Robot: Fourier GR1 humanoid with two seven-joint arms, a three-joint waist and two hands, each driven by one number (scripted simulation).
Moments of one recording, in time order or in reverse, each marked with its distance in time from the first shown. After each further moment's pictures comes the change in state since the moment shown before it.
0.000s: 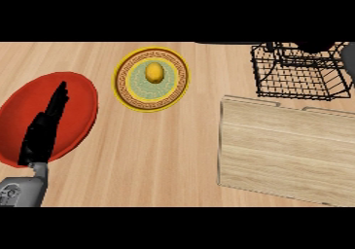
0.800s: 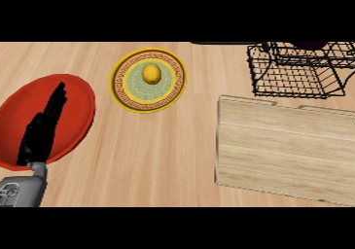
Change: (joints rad) left arm -0.002 -0.010 0.030 0.022 -0.012 -0.020 -0.008; right arm 0.017 -0.096 -0.182 -0.113 -0.187 -0.090 -0.042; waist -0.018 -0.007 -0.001
